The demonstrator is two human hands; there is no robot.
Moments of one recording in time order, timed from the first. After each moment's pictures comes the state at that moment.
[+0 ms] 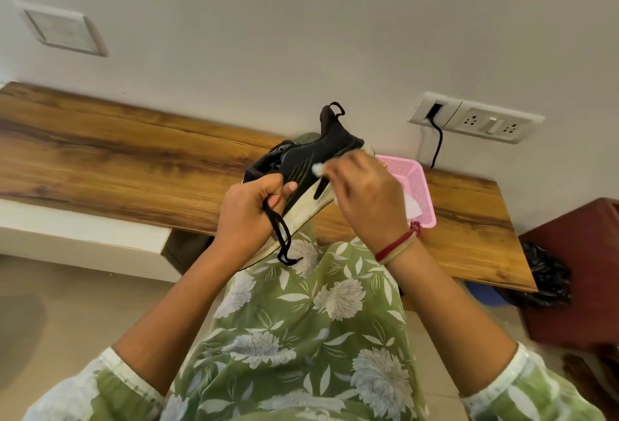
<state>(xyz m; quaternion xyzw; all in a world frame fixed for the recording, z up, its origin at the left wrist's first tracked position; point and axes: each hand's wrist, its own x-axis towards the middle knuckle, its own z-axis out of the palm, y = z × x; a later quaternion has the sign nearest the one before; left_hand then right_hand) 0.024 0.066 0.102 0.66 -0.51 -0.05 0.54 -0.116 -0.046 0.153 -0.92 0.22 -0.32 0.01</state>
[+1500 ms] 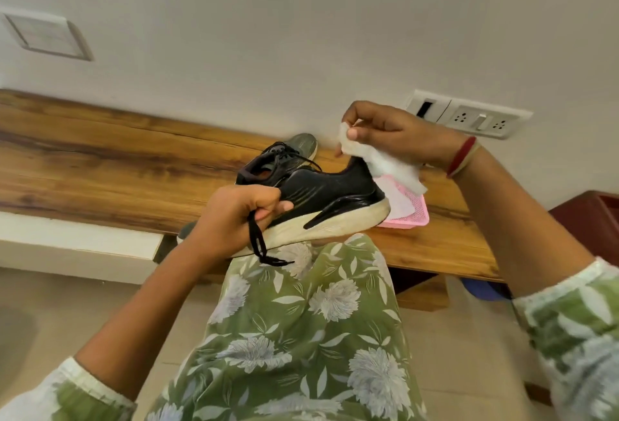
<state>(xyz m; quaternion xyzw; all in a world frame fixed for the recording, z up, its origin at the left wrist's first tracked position) 0.046 0.072 0.110 0.59 -0.66 -0.07 0.46 -0.121 -0.129 0.231 -0.88 0.19 0.02 0.44</state>
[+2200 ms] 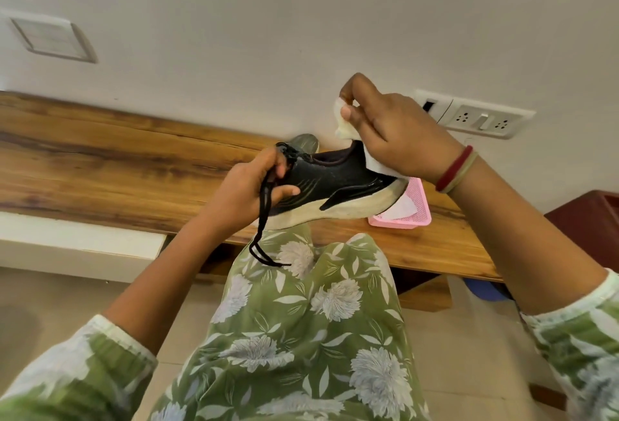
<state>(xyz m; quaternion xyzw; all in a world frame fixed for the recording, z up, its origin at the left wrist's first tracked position) 0.052 0.048 0.123 0.64 -0.60 -0.16 0.45 -0.115 -0.105 0.238 -0.97 0.11 -0.18 0.07</state>
